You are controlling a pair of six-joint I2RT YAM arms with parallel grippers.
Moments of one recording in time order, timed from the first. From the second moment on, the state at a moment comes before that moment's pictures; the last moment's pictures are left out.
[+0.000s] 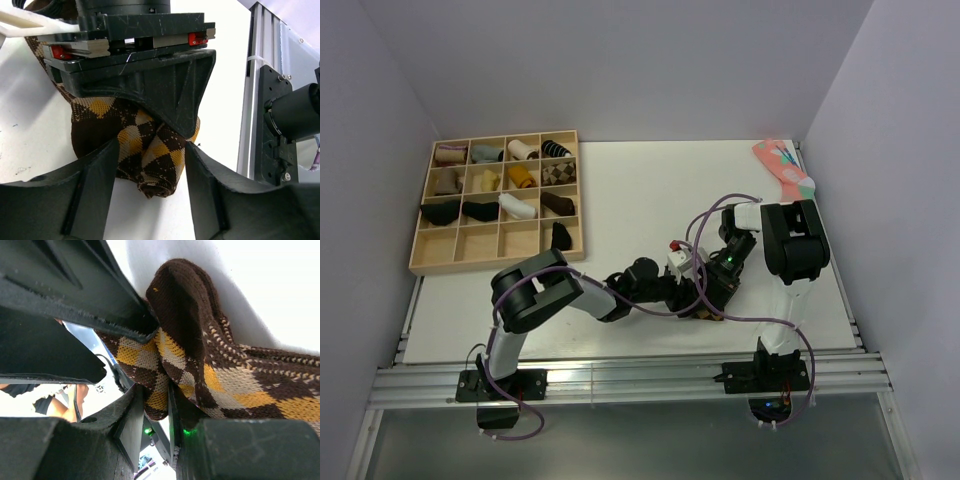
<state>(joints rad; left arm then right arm) -1.06 2.02 0.86 0.92 0.32 -0.39 0.12 2.03 1.11 -1.30 -0.61 -0.92</state>
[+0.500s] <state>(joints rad) -1.06 2.03 0.87 0.89 0.40 -0.39 0.12 2.03 1.11 -1.30 -0.61 -0.92</state>
